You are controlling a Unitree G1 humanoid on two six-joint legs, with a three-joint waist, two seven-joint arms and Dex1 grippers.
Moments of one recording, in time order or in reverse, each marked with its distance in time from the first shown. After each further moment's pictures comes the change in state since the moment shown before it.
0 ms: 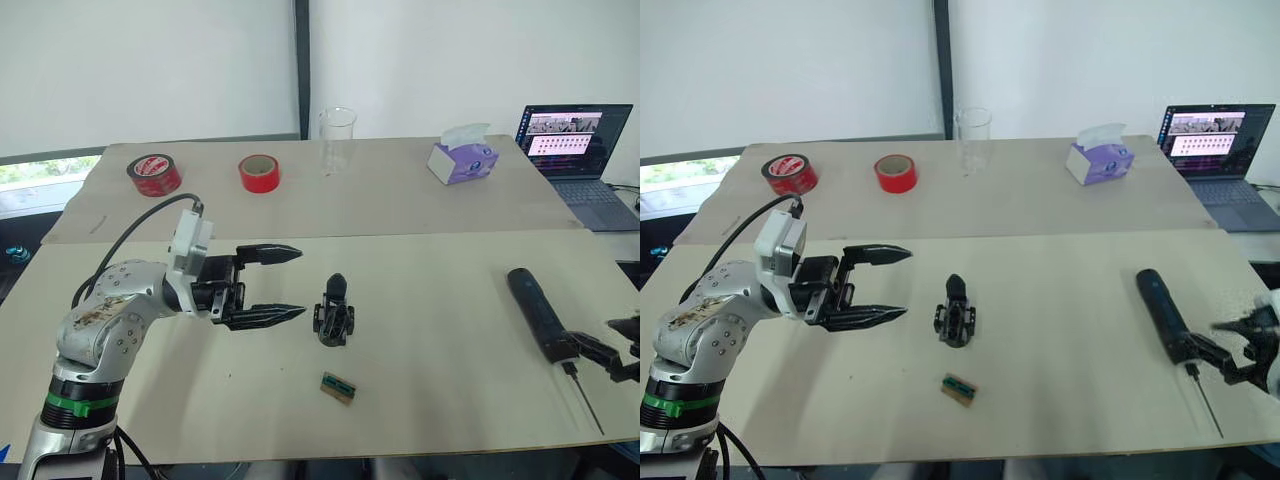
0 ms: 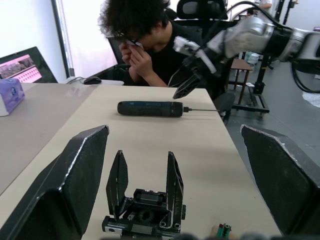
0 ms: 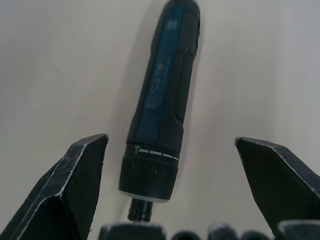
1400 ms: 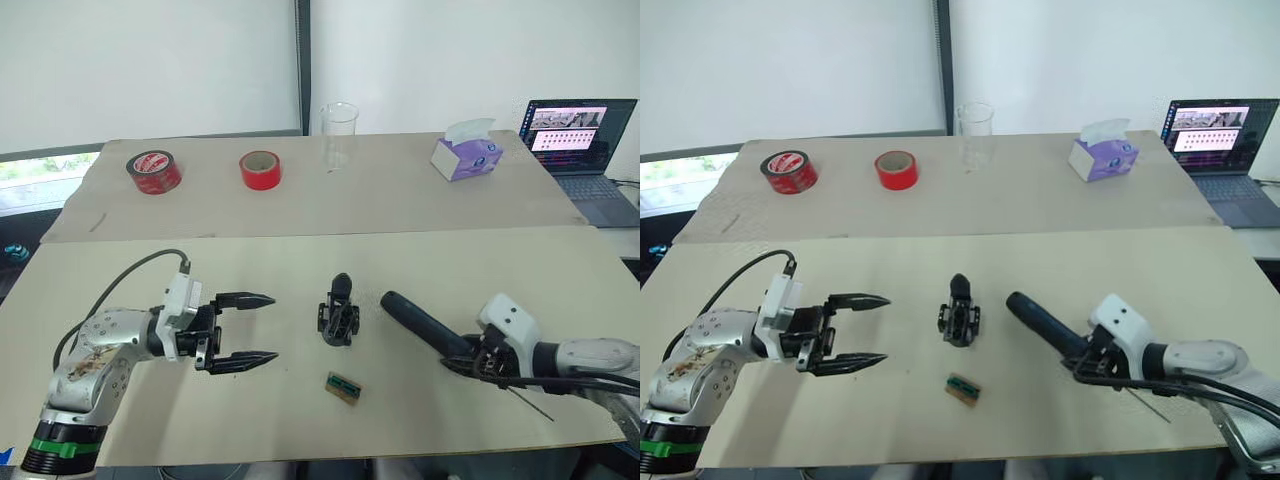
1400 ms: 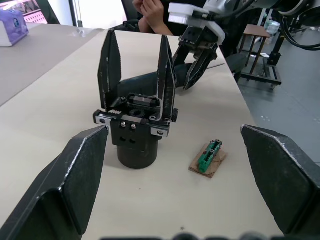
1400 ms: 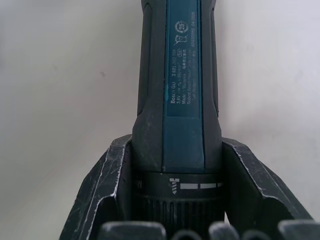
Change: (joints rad) left arm 0.272 0.027 0.006 0.075 0.159 -0.246 -0.110; right arm -0.151 0.103 0.472 -0.394 -0.138 -0.027 0.078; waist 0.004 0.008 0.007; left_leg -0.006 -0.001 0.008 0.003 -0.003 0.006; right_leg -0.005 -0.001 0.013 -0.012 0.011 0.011
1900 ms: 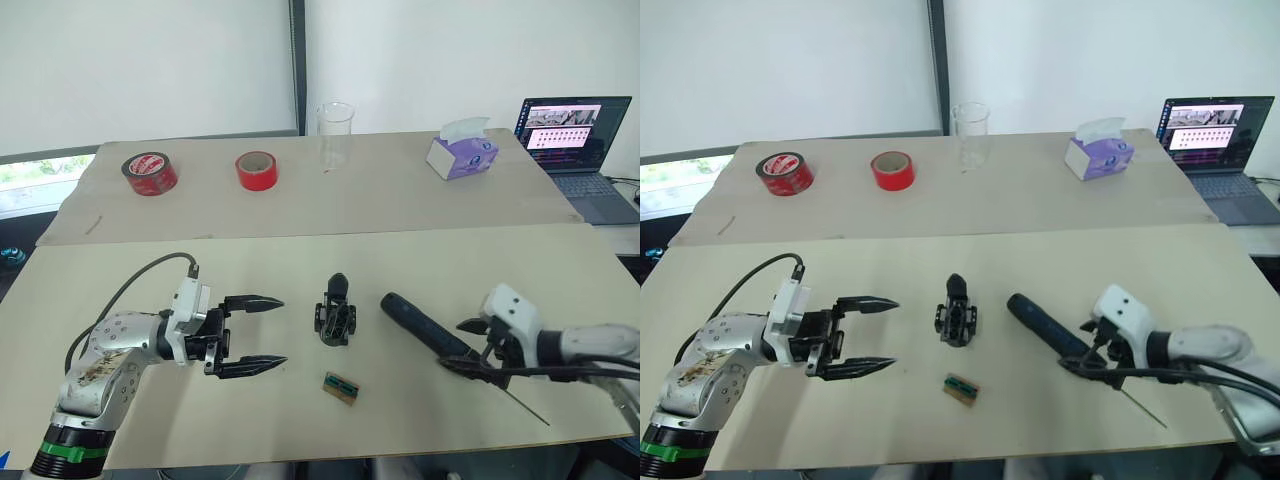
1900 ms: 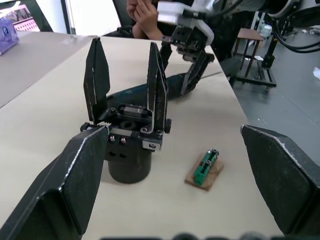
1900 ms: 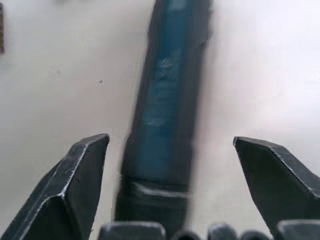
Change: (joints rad) left arm 0.003 -0.023 -0.028 -0.022 0.001 -0.016 0.025; right arm -0.089 -0.105 -0.038 0.033 0.027 -0.007 0.140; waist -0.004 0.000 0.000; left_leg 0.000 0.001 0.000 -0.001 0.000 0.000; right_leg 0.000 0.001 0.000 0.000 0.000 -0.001
